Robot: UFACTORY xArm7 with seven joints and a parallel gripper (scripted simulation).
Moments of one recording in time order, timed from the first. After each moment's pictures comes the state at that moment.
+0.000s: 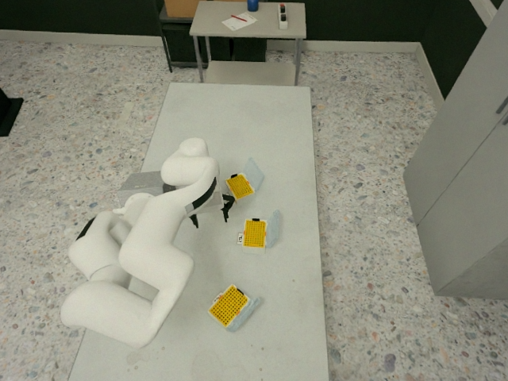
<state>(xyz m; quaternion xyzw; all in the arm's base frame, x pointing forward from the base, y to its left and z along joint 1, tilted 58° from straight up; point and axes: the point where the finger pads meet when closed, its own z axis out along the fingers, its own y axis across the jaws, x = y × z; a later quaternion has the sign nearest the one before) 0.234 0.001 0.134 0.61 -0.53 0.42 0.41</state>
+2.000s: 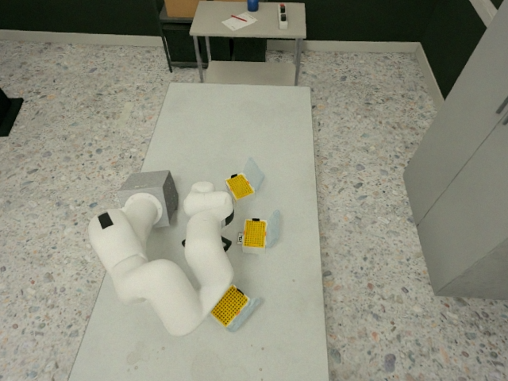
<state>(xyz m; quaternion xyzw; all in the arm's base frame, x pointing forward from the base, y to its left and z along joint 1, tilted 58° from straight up) 0.205 -0.177 0.082 0.47 -0.55 0.50 0.47</state>
